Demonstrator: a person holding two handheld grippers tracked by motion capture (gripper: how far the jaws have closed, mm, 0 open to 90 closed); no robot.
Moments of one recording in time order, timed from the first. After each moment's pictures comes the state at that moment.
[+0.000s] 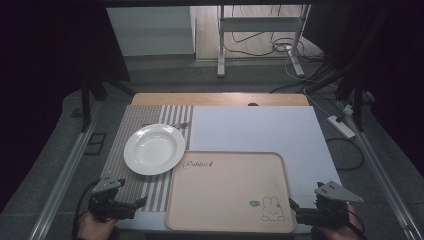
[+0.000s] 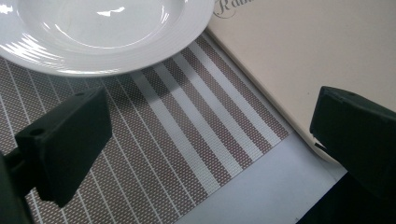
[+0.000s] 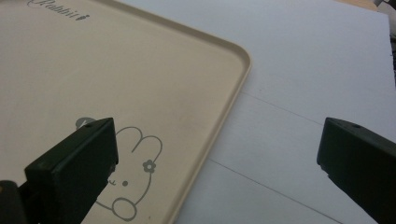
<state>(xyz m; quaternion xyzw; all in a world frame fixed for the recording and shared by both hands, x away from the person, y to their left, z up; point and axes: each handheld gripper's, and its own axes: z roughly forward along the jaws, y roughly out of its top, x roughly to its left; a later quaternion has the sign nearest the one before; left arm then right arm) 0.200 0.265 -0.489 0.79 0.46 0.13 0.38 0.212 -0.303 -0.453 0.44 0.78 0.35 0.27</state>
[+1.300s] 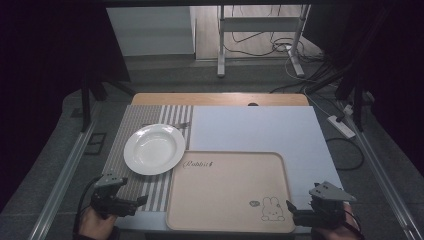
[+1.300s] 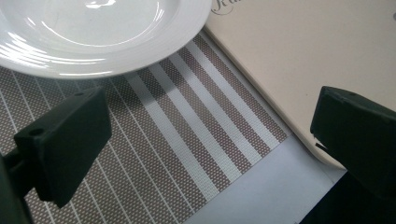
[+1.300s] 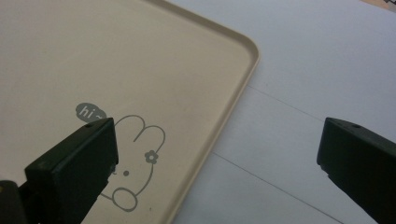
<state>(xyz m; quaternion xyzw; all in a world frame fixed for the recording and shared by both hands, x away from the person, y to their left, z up) 0.211 0.264 -0.490 0.80 0.46 0.11 0.37 0.213 -0.296 -0.456 0.42 0.80 0.33 0.27</state>
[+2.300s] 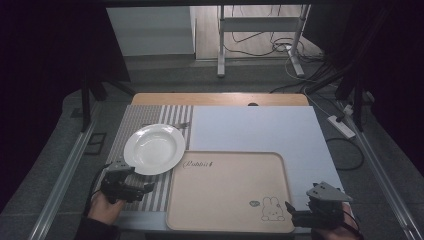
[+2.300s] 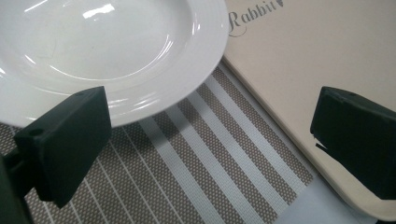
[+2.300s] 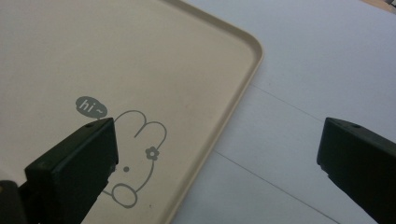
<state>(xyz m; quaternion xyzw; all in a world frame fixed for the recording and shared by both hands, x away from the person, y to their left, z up) 0.255 0.257 -0.495 0.80 0.46 0.10 0.37 0.212 -0.293 -0.457 0.41 0.81 0.32 0.27</state>
